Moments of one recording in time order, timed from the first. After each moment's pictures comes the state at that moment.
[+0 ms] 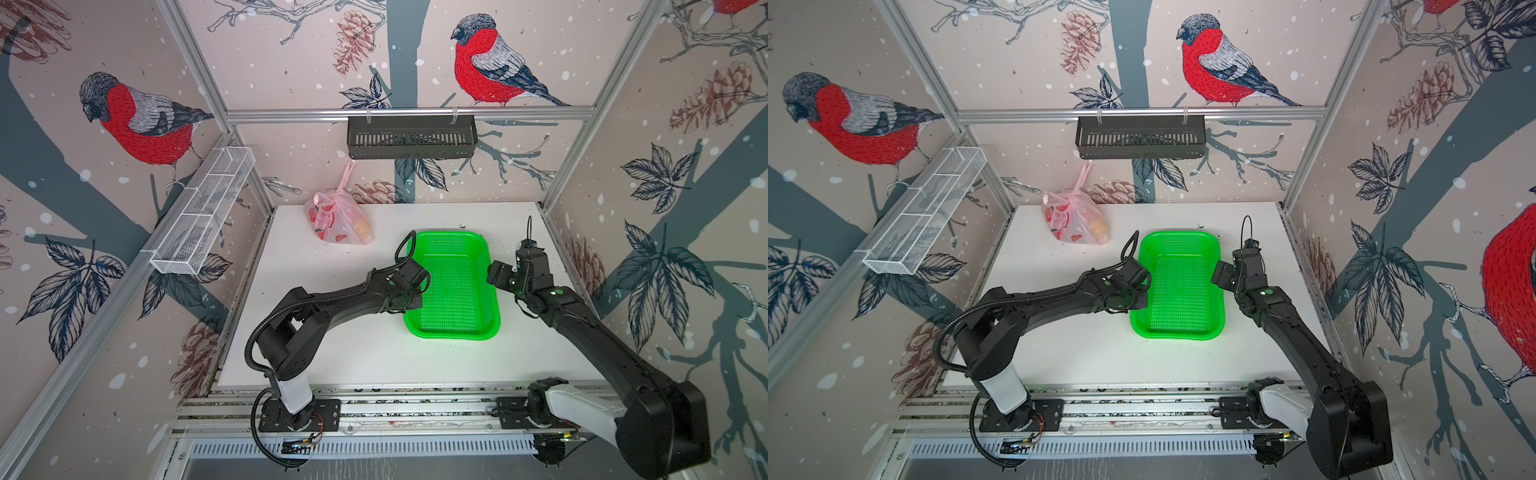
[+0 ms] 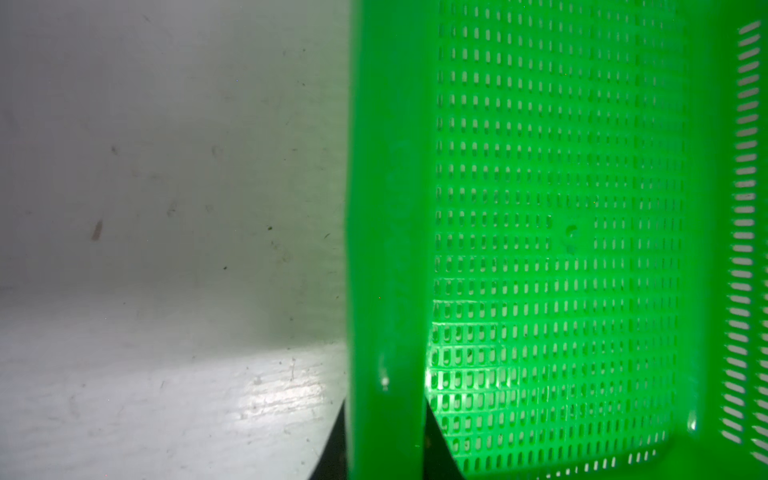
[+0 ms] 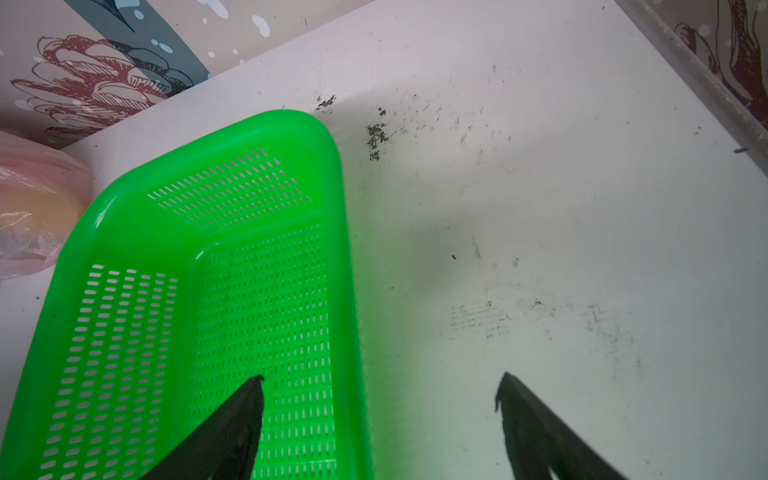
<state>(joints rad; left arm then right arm) -0.84 1.75 1.13 -0.46 -0.11 -0.80 0.24 1.10 0.75 -0.36 0.11 0.47</state>
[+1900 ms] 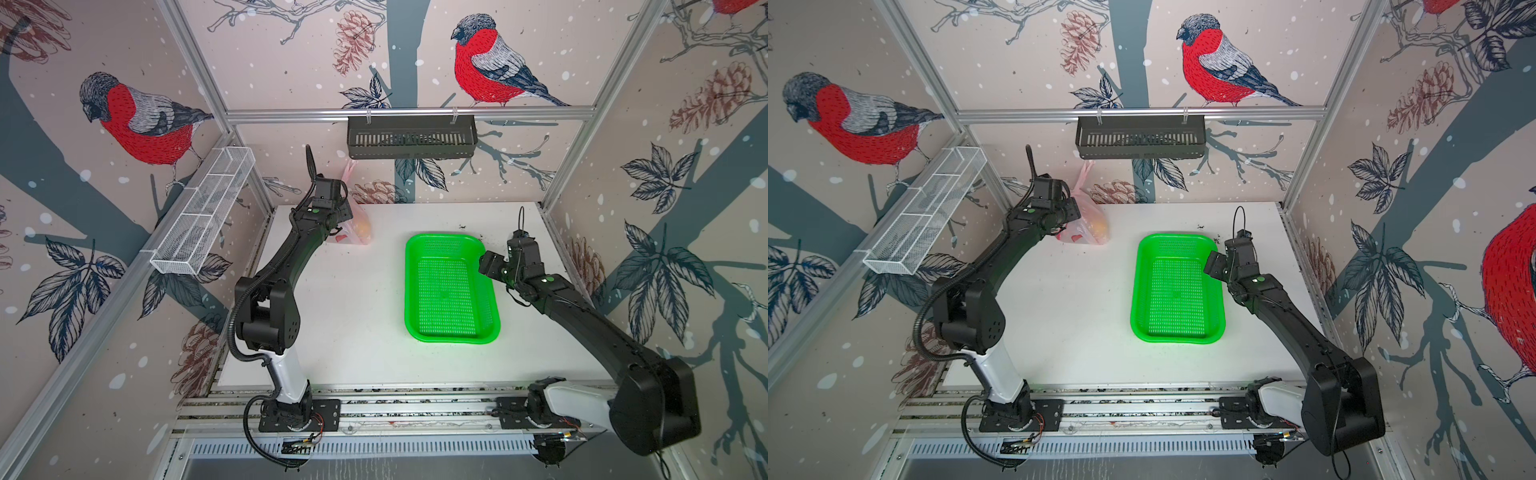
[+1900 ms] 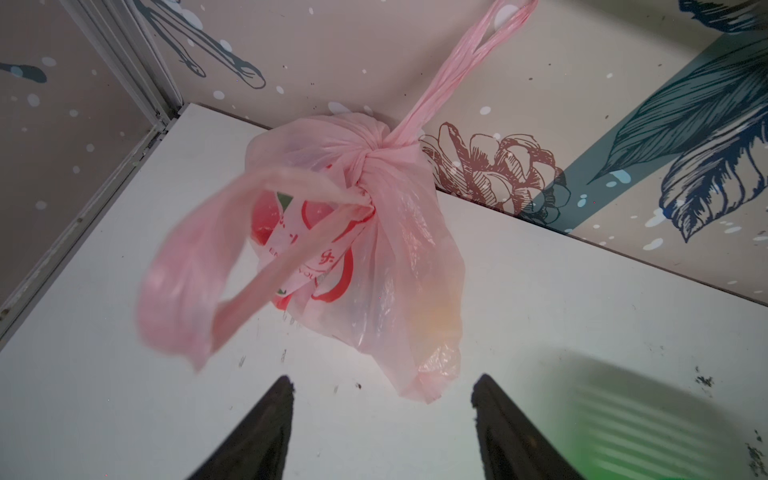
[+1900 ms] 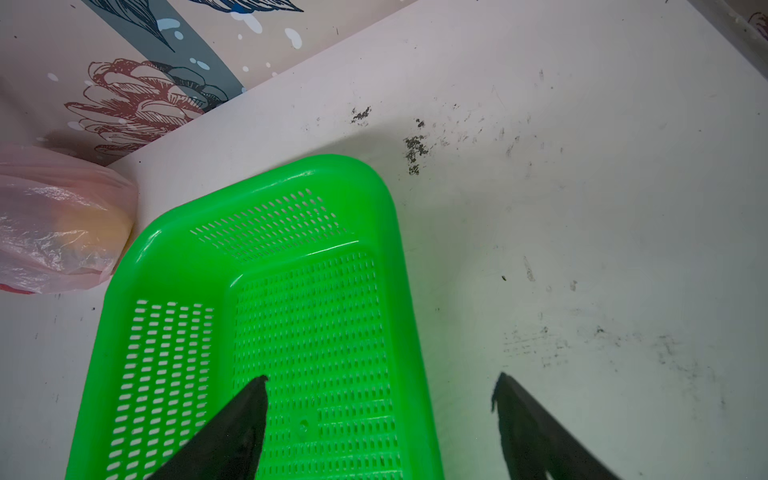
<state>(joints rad) -0.19 1.86 1.69 -0.51 -0.20 -0.42 0.28 1.24 0.86 -0.33 0.09 0.53</state>
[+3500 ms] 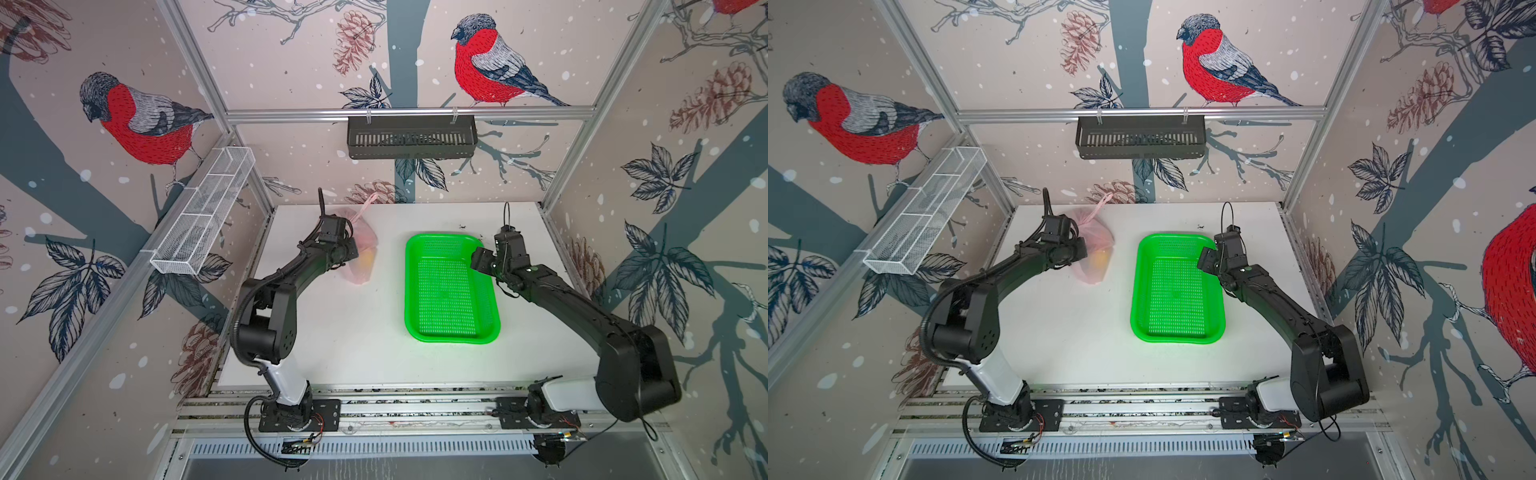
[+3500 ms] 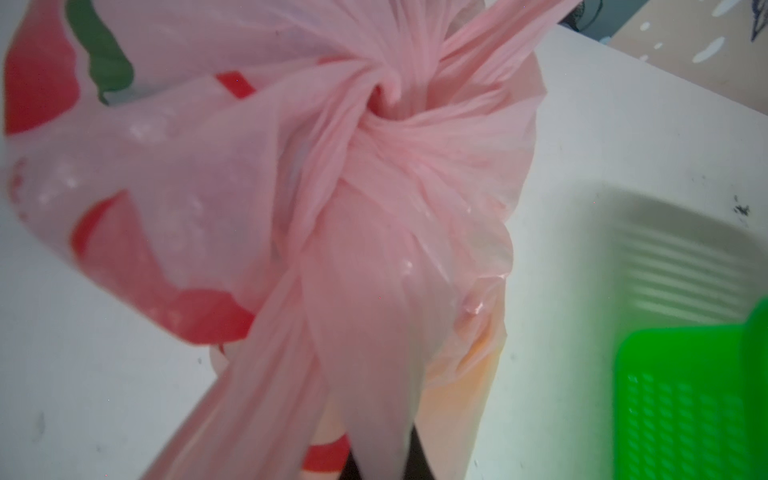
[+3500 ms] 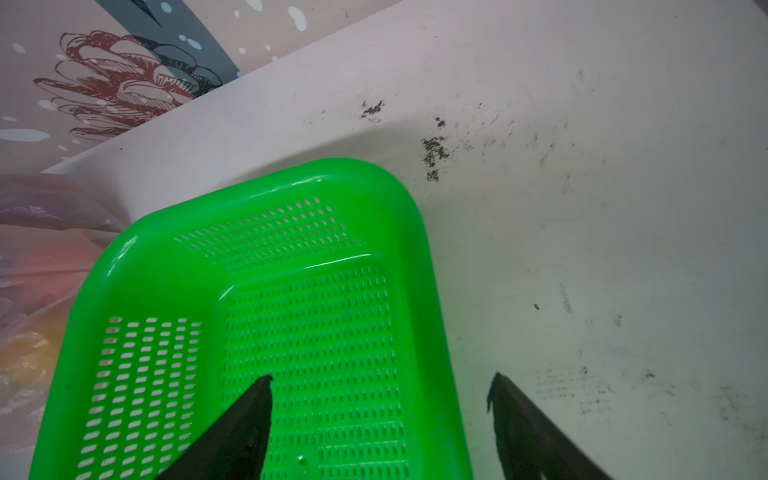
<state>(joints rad) -0.24 1.67 1.12 -0.33 0.03 -0.45 0.33 1.38 0.91 -0.26 0.09 0.51</state>
